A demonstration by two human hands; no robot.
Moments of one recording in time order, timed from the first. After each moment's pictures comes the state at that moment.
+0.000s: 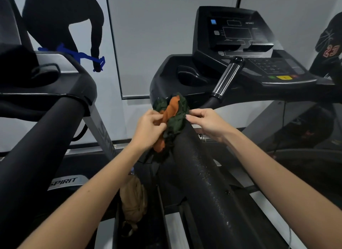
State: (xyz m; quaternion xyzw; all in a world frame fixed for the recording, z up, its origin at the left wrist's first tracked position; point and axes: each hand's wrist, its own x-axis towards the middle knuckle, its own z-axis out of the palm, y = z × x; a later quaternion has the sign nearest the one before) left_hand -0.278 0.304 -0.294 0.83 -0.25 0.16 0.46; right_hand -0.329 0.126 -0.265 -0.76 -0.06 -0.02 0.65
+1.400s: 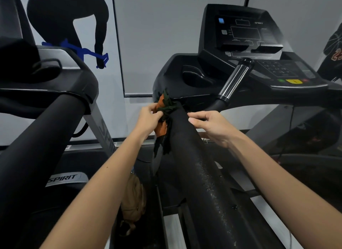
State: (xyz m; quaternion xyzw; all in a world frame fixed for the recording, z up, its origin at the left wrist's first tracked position) left_hand -0.231 0.295 -0.289 0.75 -0.17 0.06 0.64; right_hand -0.328 0.132 -0.260 -0.76 0.01 -0.04 0.65
